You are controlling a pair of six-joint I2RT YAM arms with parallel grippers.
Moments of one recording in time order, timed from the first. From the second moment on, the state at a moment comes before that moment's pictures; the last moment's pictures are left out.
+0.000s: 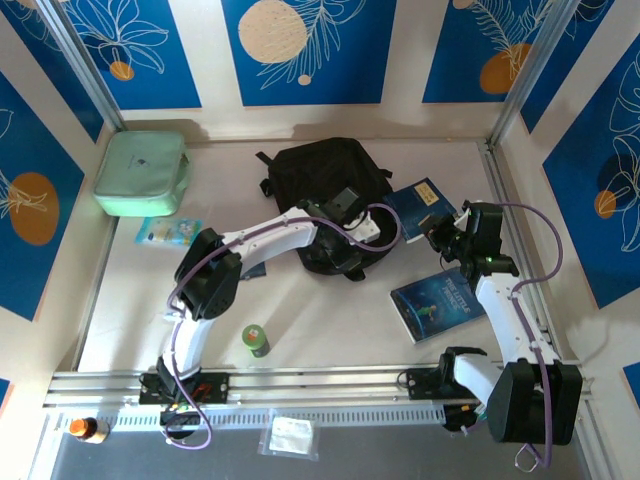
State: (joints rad) left arm -0.86 2.09 1.73 -0.82 0.11 0.22; right arm -0.07 1.02 0.68 -0.28 -0.42 0.88
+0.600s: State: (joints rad) left arm -0.87 2.11 1.73 -0.85 0.06 0.38; right arm -0.08 1.01 0.68 -0.29 -0.42 0.88
